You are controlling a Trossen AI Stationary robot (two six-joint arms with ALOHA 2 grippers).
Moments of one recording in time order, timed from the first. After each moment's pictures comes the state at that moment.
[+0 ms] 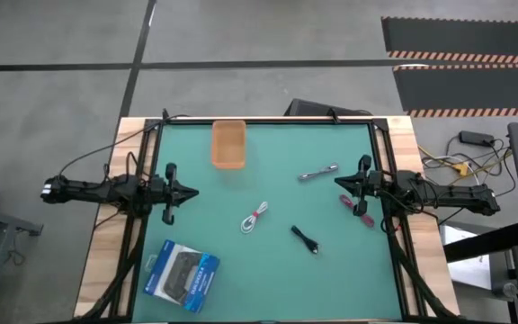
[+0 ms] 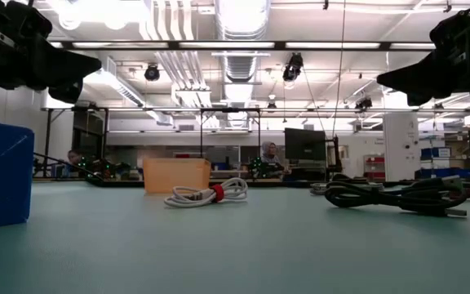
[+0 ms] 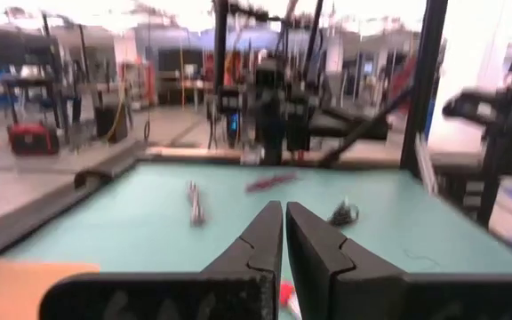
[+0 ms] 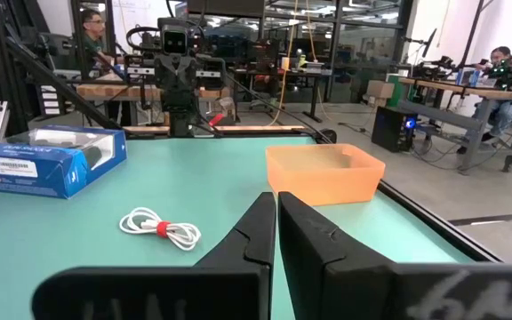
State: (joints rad) left arm -0.12 0.06 0.01 0.10 -0.16 -0.02; right arm -0.05 0.06 0.01 0.03 0.13 -0.06
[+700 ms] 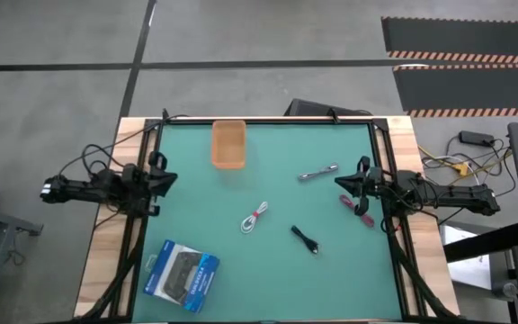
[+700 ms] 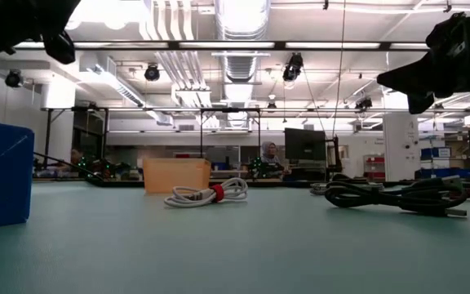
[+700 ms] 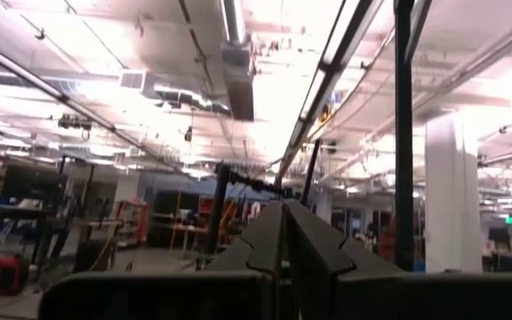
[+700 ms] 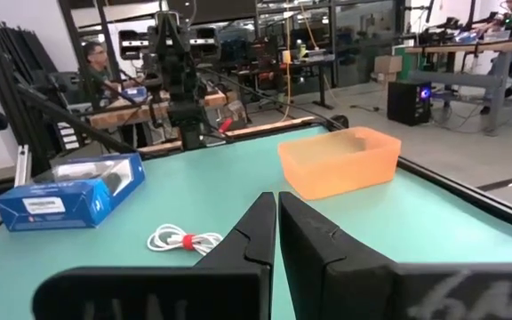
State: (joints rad) left arm -0.12 0.07 0.01 0.60 -0.17 -0.02; right arm -0.05 0.06 0.01 0.04 0.13 0.12
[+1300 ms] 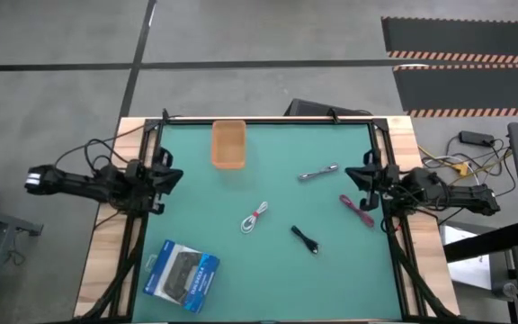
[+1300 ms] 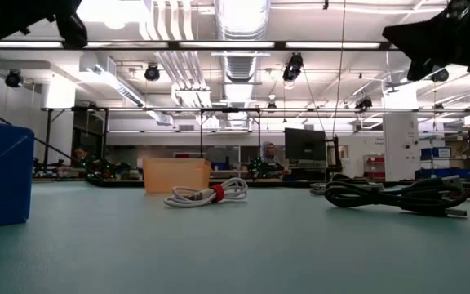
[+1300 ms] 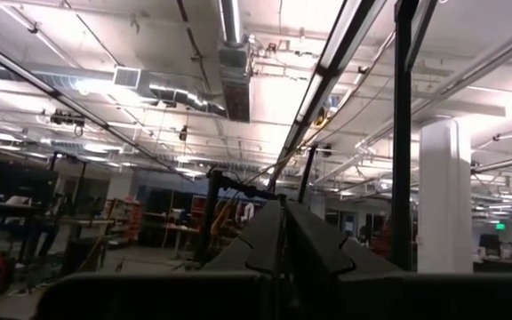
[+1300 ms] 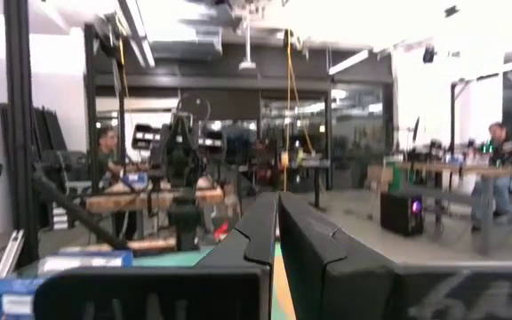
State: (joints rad) left arm -0.12 0.45 0.13 0.86 -0.16 -0.05; right arm -0.05 0.06 0.01 0.38 0.13 -0.05
